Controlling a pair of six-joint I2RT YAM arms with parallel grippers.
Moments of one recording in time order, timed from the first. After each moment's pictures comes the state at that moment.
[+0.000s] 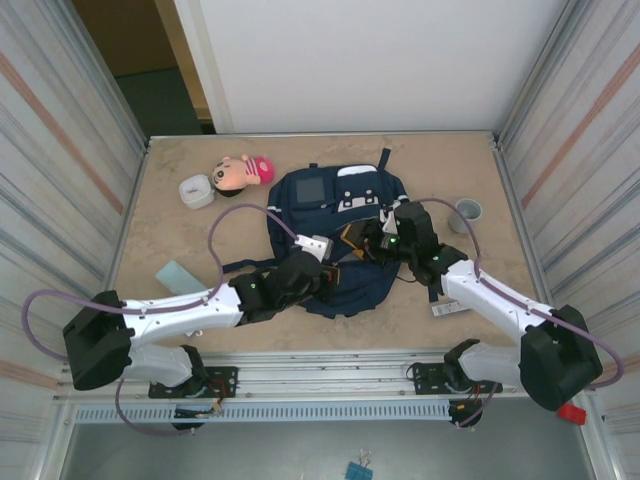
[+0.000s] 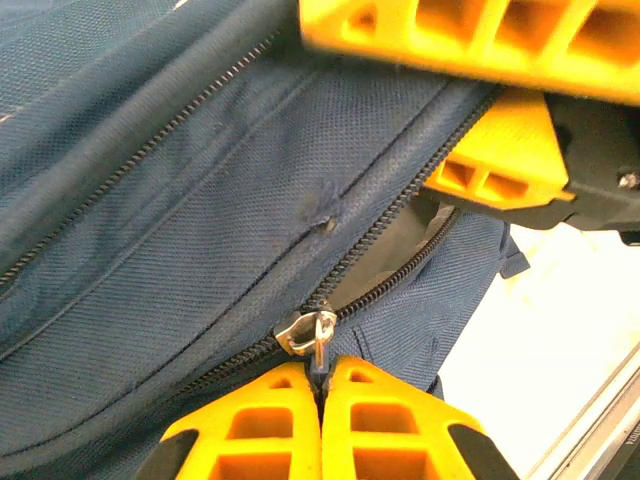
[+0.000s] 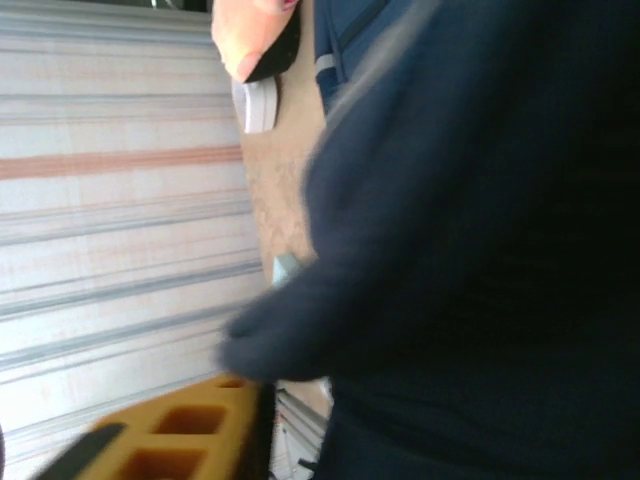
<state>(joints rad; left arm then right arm) -1.10 1.31 0.78 -0.08 -0.24 -0.64 0.54 1.21 0.71 -0.01 -0.42 1.27</state>
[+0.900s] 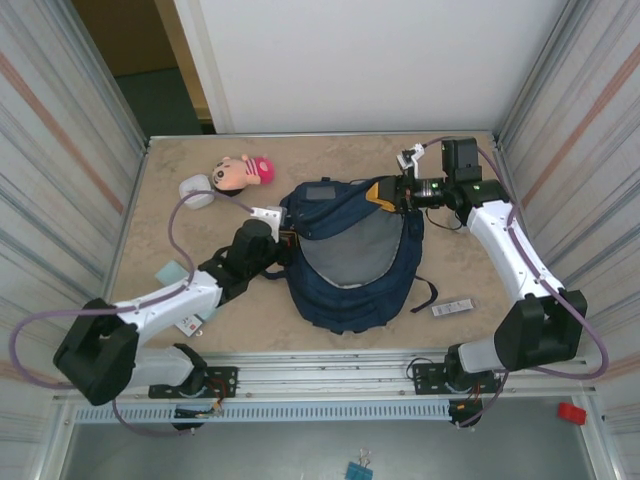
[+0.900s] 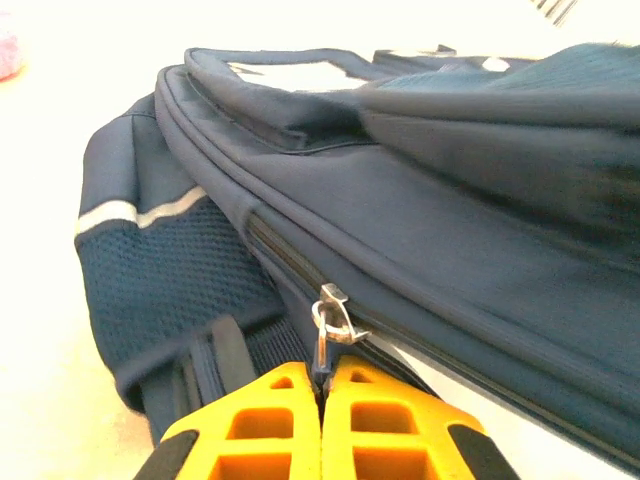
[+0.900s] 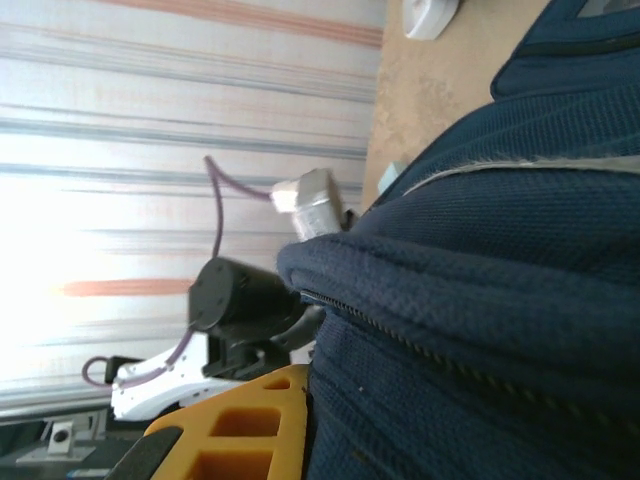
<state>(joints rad) -0.66 1.29 0.65 0.12 -0.09 -0.38 0.17 1.40 1.29 -0.59 -1.14 0.72</state>
